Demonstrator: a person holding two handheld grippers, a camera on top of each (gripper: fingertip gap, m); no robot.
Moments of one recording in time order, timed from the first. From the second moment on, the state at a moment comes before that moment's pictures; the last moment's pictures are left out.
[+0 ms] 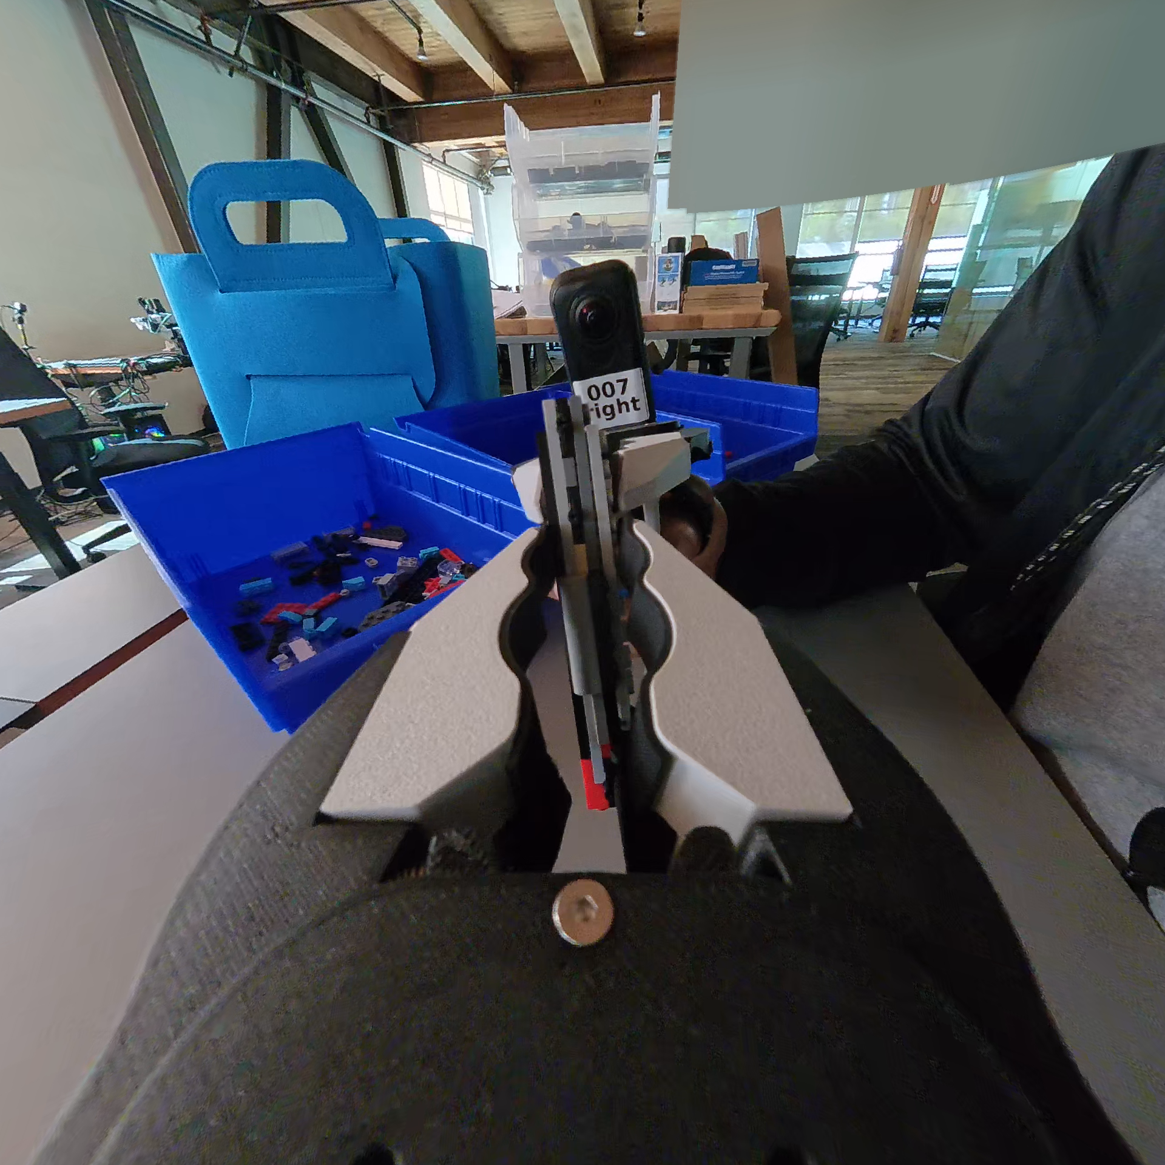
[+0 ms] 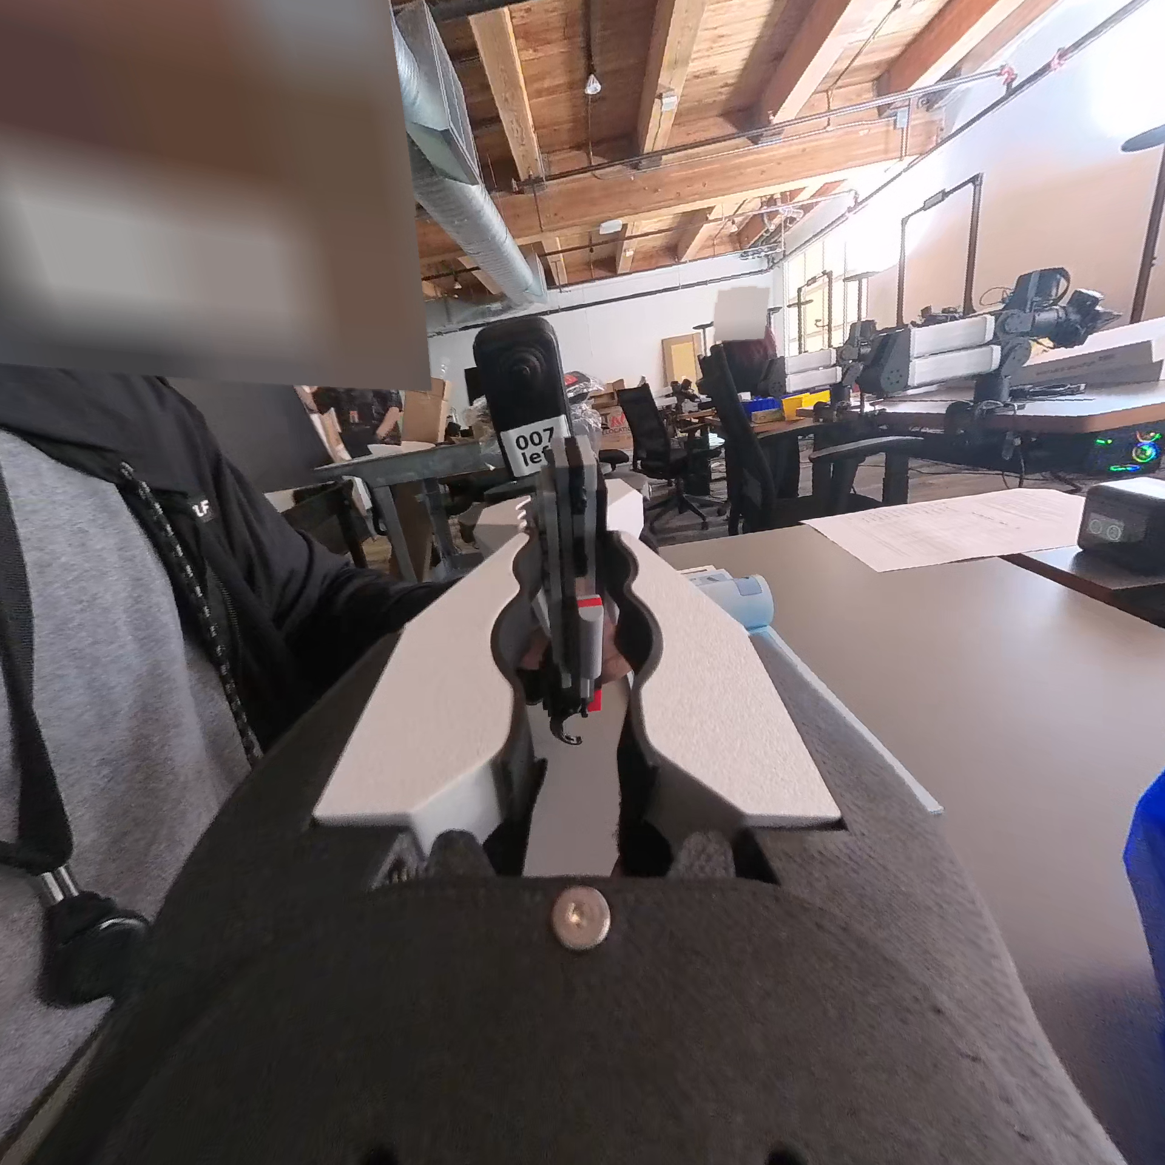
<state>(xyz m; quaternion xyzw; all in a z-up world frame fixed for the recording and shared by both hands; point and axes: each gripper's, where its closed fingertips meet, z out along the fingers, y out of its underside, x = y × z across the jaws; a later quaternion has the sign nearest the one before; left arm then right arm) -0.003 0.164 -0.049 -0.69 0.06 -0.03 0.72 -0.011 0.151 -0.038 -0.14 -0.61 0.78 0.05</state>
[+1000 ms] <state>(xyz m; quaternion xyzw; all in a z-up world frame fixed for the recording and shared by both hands) -0.004 0.170 -0.093 -0.79 0.13 0.05 0.59 -0.011 0.156 -0.075 -0.07 -0.77 0.61 0.18</state>
